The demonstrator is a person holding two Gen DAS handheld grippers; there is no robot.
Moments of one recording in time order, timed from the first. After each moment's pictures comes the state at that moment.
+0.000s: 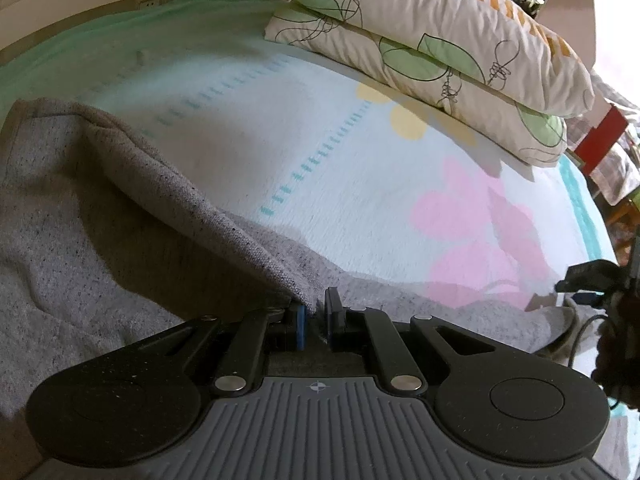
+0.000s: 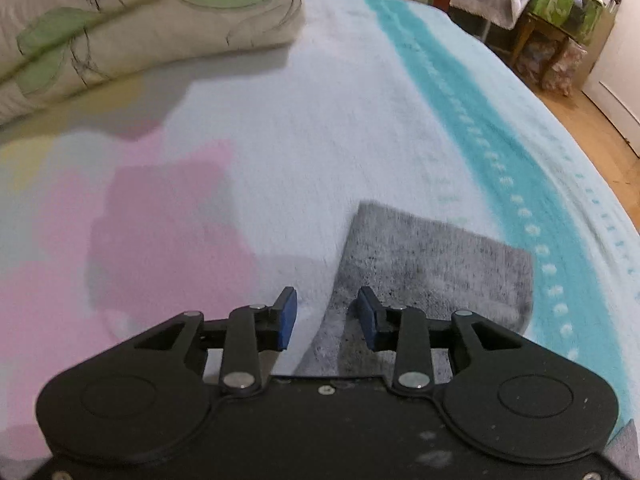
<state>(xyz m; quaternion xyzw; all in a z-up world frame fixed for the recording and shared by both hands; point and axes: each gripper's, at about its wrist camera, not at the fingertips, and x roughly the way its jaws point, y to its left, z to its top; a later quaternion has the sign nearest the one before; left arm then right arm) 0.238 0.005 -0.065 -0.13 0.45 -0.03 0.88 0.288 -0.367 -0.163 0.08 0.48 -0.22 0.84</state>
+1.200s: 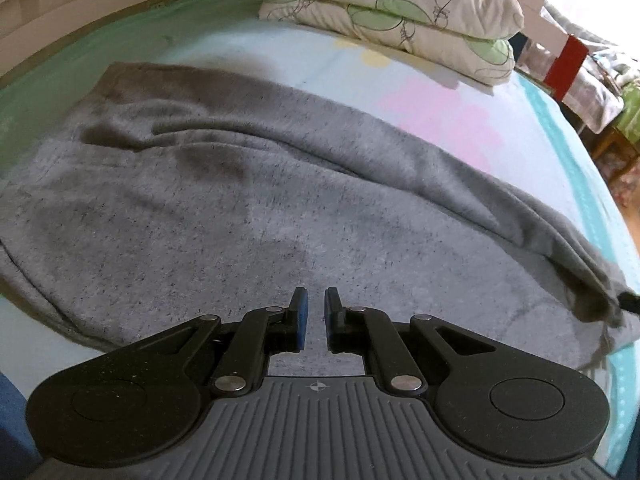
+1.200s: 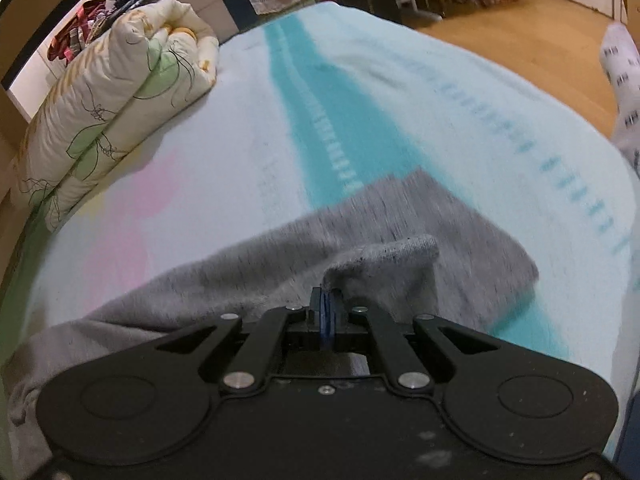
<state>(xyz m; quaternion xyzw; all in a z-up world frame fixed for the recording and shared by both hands) 0.073 -0.005 -0.056 -0.07 0.47 -0.05 0.88 -0.038 -0.457 -0.125 0.30 0.40 -0.19 0.85</state>
